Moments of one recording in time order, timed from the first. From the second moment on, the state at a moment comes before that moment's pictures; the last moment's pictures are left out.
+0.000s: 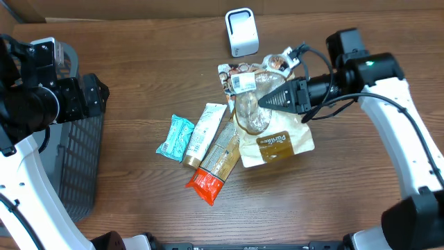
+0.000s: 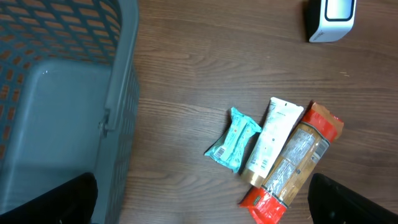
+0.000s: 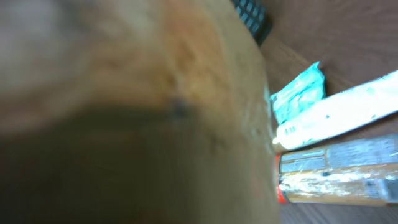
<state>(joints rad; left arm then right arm) 0.37 1.51 2.15 -1.65 0.23 0.12 0.20 1.67 1.61 -1.19 -1.22 -0.24</state>
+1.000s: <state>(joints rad) 0.37 1.51 2.15 -1.65 0.23 0.12 0.52 2.15 2.06 -0.46 0.54 -0.50</state>
